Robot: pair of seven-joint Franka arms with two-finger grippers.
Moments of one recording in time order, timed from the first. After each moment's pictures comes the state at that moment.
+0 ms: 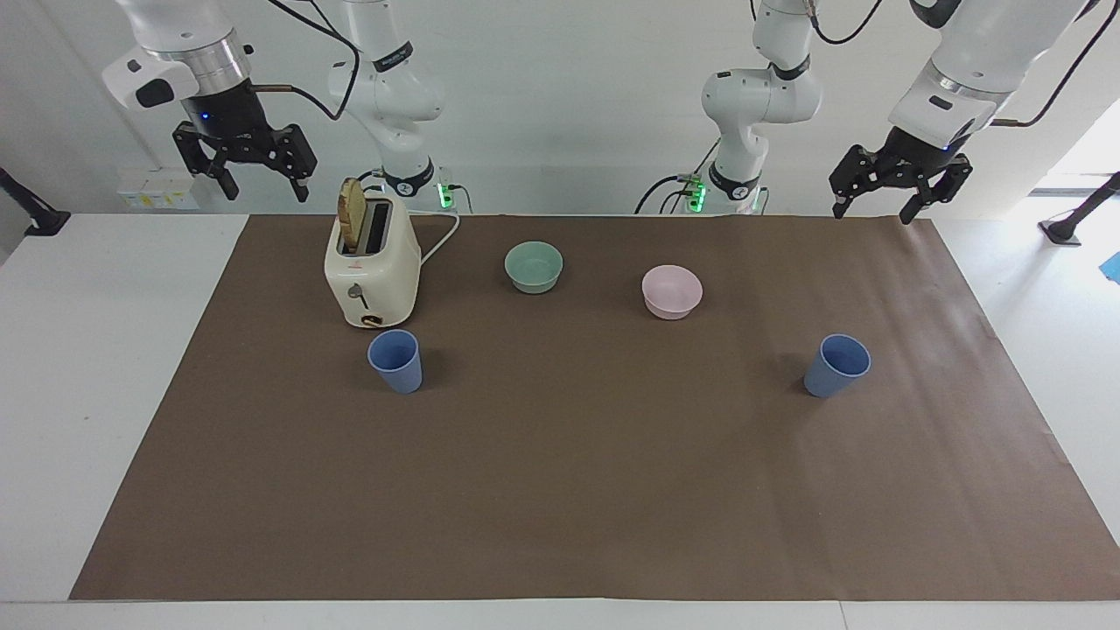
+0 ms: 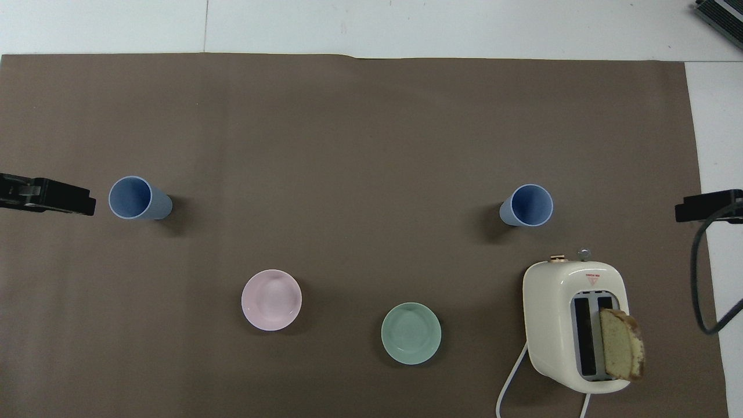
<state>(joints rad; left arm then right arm) -0.10 -0.06 0.00 -1.56 -0.04 1.49 0.04 -0.22 -0.12 0.17 -1.60 0.00 1.53 -0.02</state>
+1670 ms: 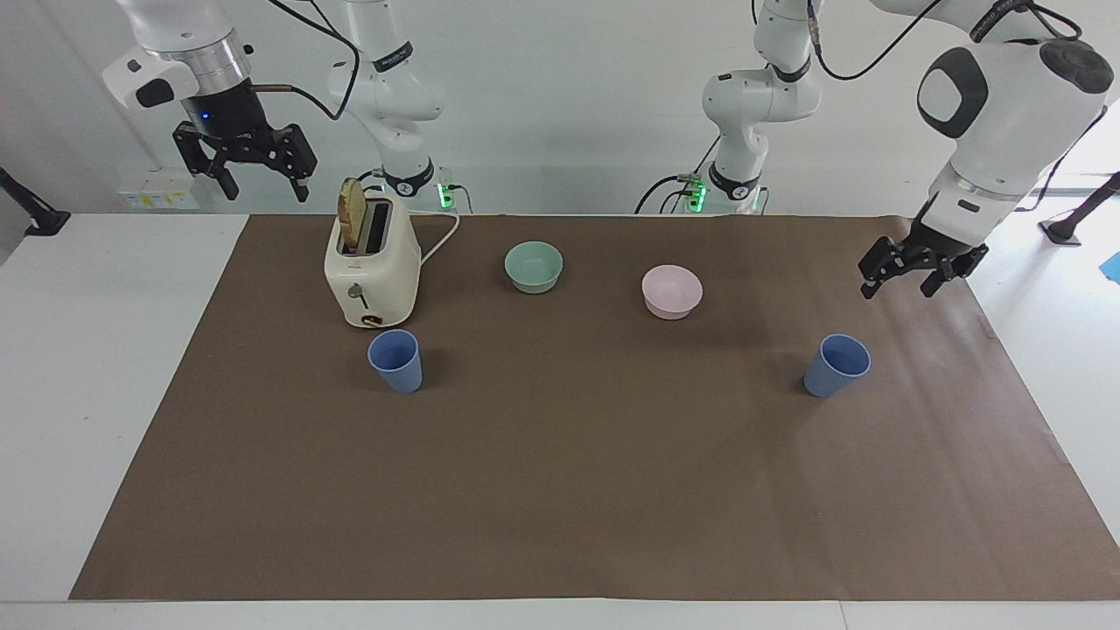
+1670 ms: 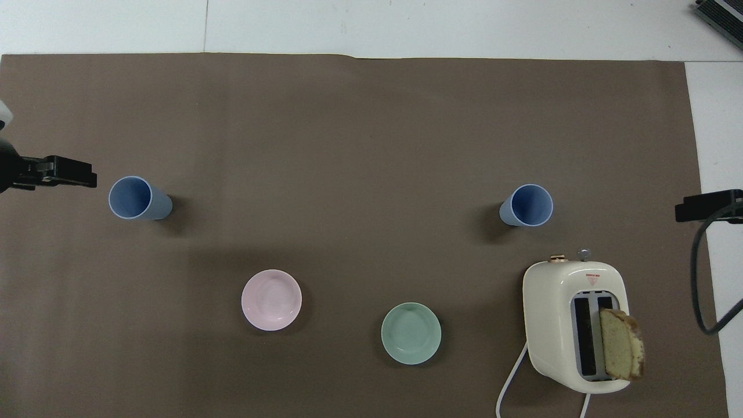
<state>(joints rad) 0.02 0.05 0.01 -1.75 -0.04 1.87 0.04 -0.22 -0.12 0.17 -1.60 0.00 1.53 -0.02</state>
